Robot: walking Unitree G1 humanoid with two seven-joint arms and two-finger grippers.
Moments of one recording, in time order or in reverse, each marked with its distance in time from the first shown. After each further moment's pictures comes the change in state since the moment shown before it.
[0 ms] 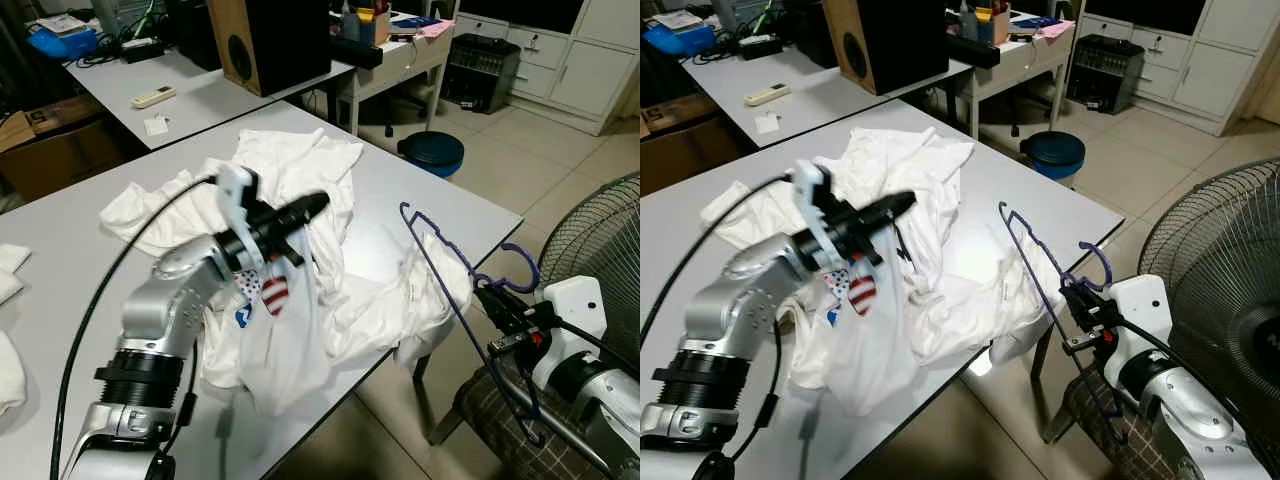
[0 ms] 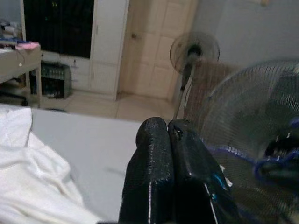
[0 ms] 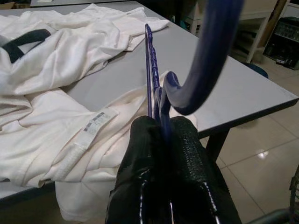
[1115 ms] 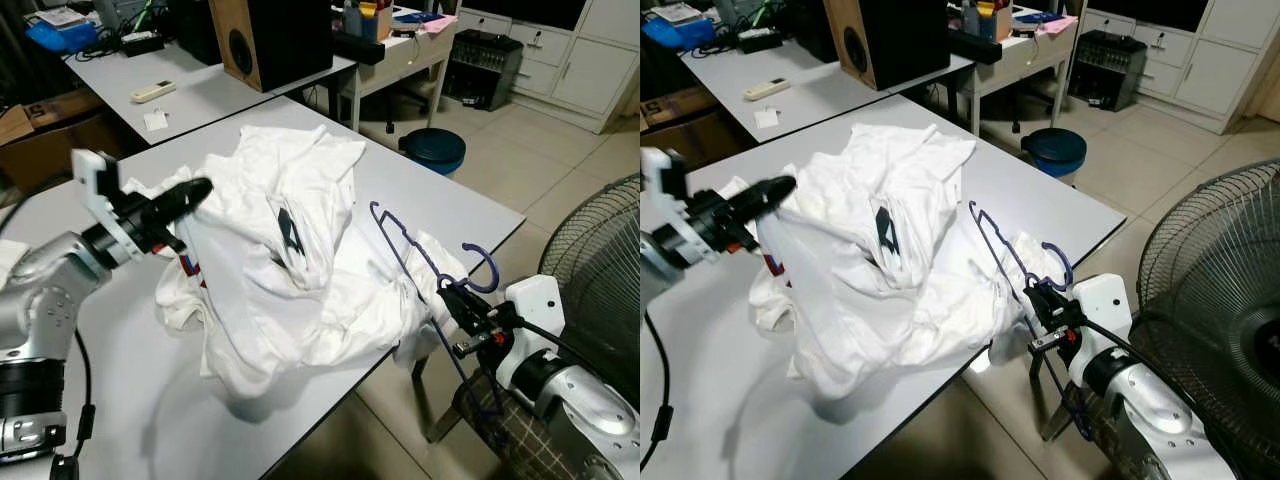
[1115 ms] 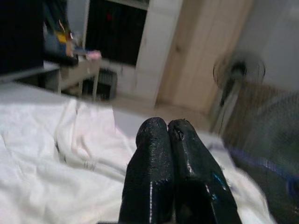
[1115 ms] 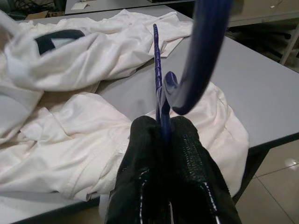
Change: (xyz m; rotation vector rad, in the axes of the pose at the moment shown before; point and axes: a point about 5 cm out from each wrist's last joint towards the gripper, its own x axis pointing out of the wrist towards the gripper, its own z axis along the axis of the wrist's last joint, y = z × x) left arm -0.098 0.049 0.050 0.033 -0.040 0.224; right arm 0.015 0.029 0.001 0.037 -0.027 0.105
